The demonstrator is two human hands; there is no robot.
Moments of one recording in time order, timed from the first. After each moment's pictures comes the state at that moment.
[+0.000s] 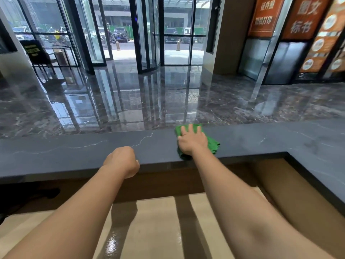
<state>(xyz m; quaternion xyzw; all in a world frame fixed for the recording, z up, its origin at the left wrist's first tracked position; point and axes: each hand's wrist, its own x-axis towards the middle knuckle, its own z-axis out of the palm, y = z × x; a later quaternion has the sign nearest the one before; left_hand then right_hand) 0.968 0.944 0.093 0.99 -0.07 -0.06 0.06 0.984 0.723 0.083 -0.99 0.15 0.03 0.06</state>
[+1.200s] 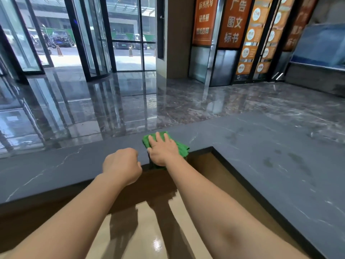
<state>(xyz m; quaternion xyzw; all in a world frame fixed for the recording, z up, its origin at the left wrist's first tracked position) 0.912 0.769 0.114 0.97 -0.24 0.02 0.06 0.920 0.616 0.082 -0.99 0.14 0.03 0.06</state>
